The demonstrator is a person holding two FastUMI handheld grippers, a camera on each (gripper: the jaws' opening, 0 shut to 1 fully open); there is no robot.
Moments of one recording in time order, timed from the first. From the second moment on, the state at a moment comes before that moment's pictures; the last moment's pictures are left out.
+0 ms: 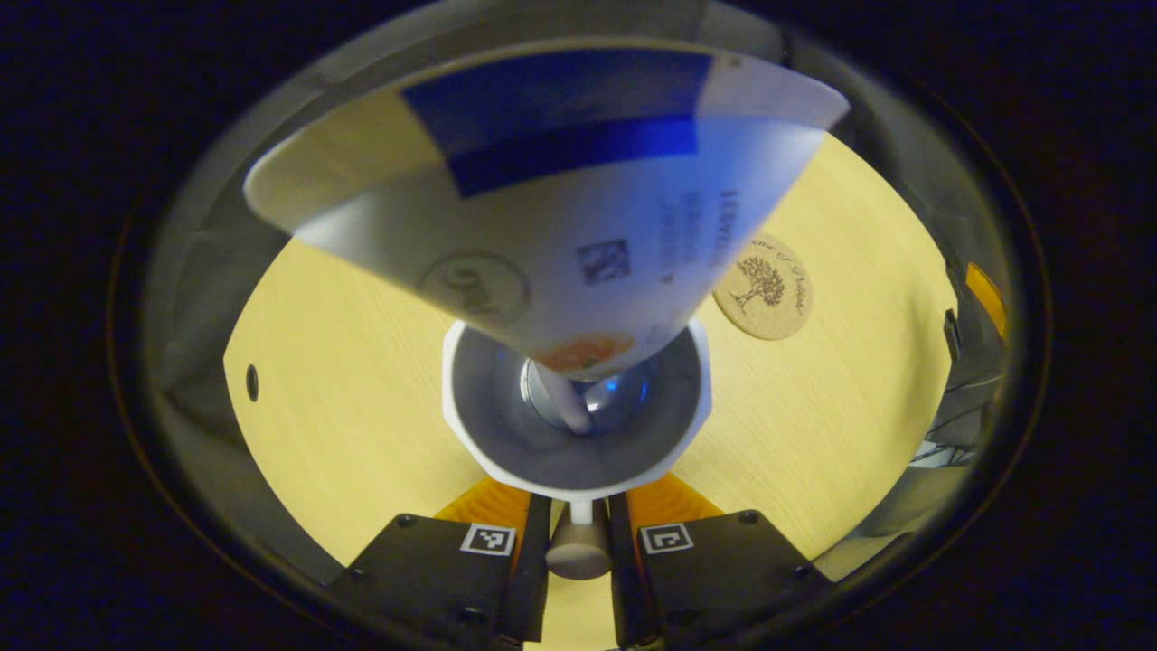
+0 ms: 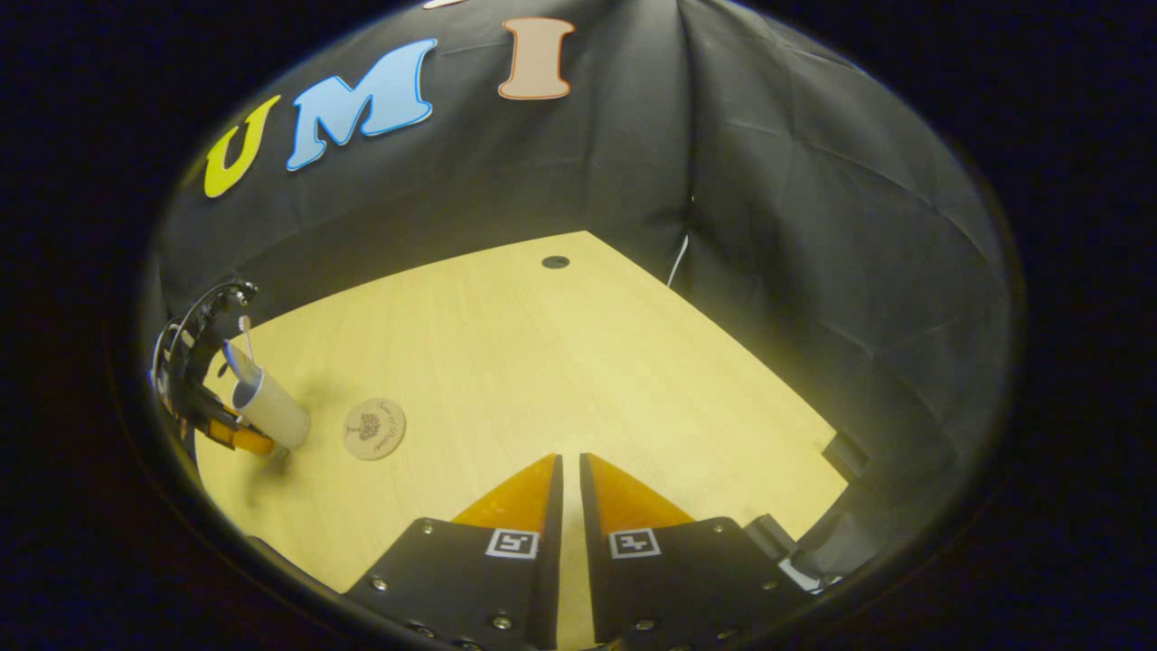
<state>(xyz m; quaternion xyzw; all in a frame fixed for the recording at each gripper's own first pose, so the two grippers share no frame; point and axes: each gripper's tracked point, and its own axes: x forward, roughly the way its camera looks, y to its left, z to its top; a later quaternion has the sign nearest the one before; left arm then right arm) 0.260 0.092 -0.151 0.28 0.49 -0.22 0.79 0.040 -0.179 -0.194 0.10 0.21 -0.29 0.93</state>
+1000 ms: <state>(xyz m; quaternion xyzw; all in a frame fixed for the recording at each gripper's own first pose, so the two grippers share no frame) 0.230 -0.022 -0.151 0.35 0.46 -0.30 0.76 0.012 -0.208 -0.207 0.12 0.22 -0.31 0.92</state>
